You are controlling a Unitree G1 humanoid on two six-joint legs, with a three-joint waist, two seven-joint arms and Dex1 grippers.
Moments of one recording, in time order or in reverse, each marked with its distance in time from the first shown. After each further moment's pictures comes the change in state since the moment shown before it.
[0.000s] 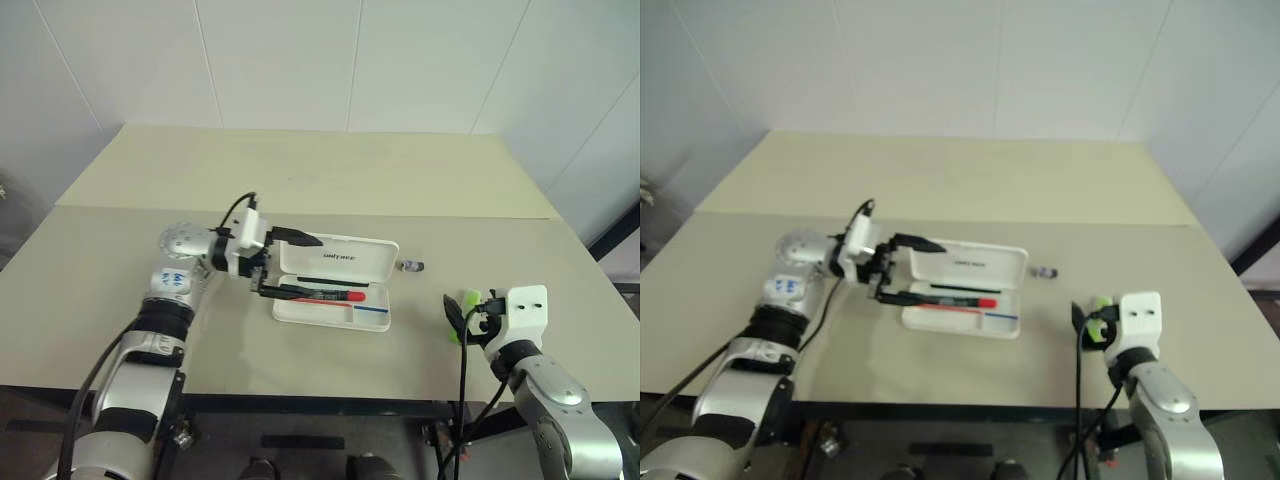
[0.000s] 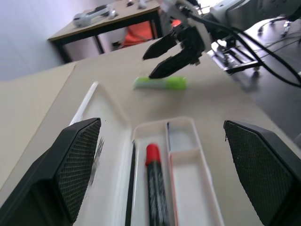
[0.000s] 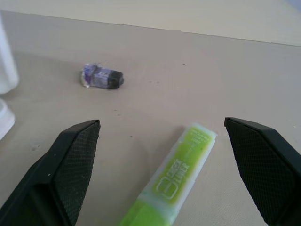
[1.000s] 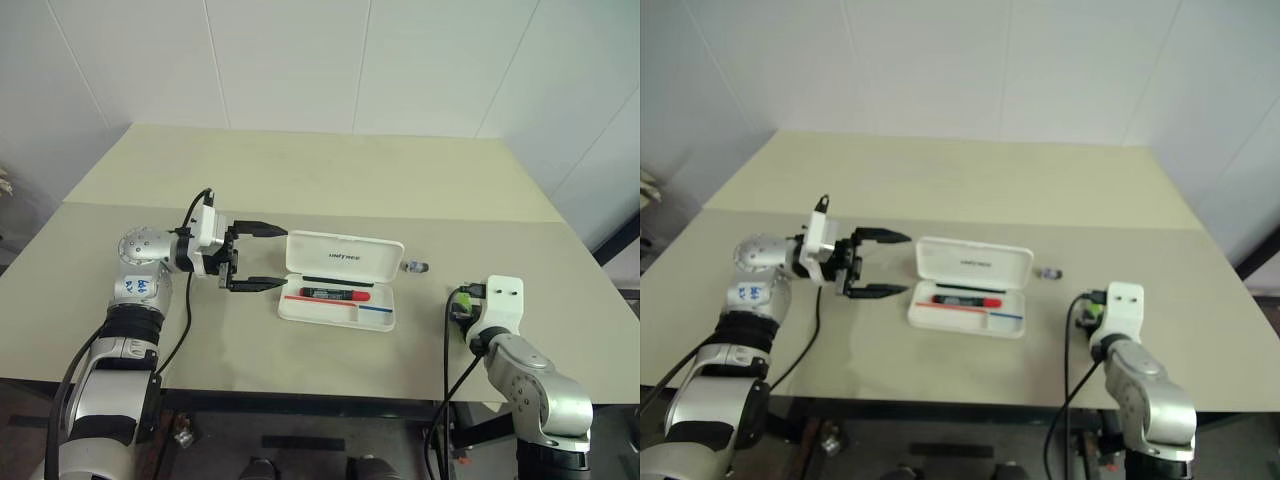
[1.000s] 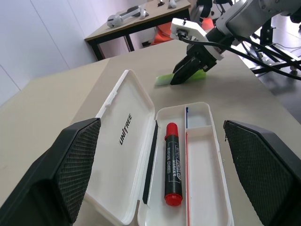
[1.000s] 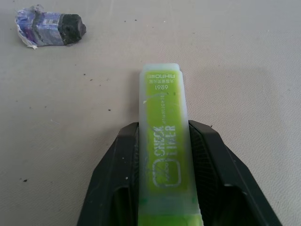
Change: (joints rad) left arm 0.039 0.047 0.068 0.005 -0.047 -0.066 0.001; right arm -0.210 0.071 -0.040 0.095 -0.005 0.373 -0.161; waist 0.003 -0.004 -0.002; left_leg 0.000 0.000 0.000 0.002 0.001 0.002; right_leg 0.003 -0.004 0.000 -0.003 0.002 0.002
